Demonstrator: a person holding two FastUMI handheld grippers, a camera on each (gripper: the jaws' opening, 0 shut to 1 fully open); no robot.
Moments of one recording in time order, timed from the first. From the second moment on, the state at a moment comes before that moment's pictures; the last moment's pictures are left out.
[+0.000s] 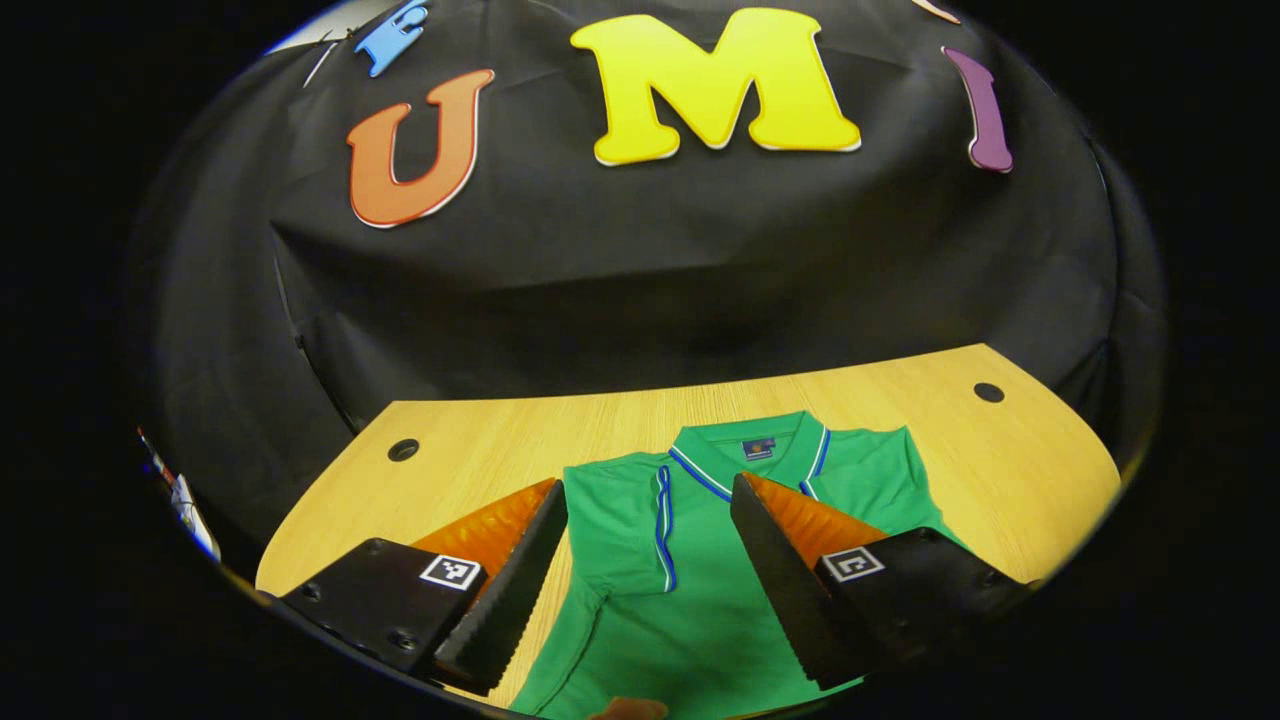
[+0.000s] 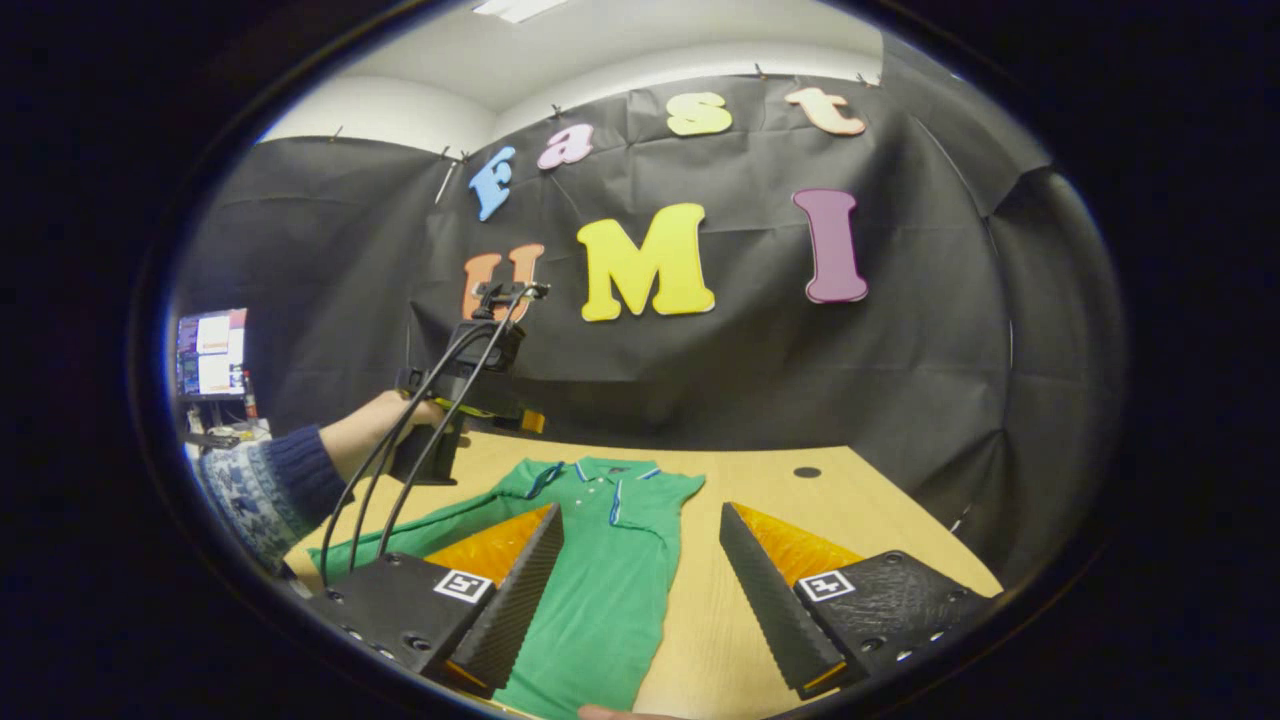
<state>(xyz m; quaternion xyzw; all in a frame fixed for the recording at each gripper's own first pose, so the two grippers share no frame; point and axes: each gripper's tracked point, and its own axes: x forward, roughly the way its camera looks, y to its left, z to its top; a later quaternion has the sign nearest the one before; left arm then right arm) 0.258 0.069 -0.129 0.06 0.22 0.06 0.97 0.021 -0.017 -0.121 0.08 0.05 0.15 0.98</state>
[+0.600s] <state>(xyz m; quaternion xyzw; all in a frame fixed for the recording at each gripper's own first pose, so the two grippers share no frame) 0.061 0.084 -0.118 0.03 0.16 0.05 0.99 -0.050 -0.008 -0.133 0.08 0.06 0.13 0.99</state>
